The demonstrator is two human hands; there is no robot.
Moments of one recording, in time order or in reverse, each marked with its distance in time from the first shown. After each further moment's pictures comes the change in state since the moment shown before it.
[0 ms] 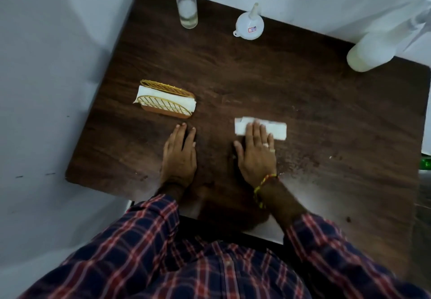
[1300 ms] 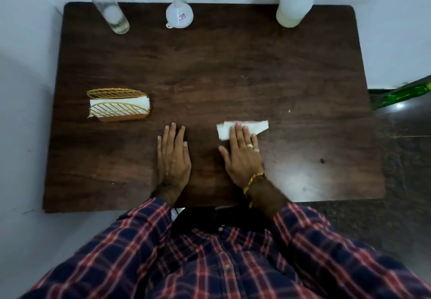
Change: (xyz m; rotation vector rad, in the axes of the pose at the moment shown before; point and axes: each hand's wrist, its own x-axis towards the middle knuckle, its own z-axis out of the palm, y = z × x) left_hand -0.023 0.057 0.009 -0.120 -0.084 0.107; right_hand -0.083 0.029 0.006 0.105 -0.024 0.185
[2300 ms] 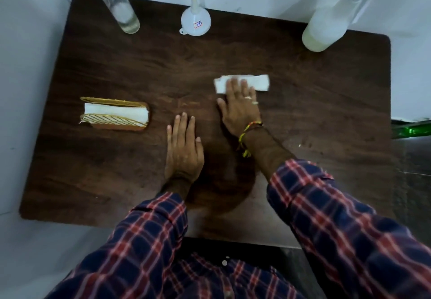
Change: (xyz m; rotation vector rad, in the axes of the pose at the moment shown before) left_hand 0.069 0.032 0.028 0.039 0.135 0.001; right_hand 0.193 -0.003 -0.044 -0.067 -0.001 -0.152
